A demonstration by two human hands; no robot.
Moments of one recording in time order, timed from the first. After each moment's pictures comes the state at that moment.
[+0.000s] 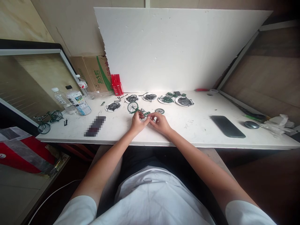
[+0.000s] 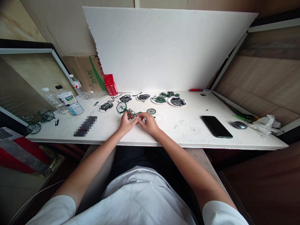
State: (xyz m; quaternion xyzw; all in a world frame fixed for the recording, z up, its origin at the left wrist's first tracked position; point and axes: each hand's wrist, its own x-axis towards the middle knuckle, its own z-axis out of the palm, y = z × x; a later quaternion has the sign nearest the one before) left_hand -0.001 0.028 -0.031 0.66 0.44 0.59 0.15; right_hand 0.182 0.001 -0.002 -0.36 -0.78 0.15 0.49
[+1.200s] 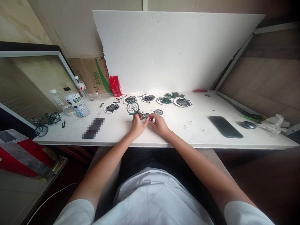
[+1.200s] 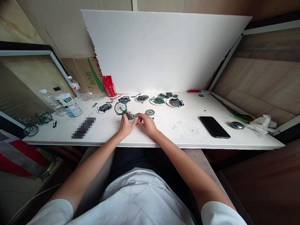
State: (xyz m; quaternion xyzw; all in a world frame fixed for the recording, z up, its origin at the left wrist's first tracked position) left_hand 0.004 0.023 -0.035 0.68 0.43 0.58 0.08; right_hand 0.184 0.008 -0.010 -0.37 -0.79 0.14 0.48
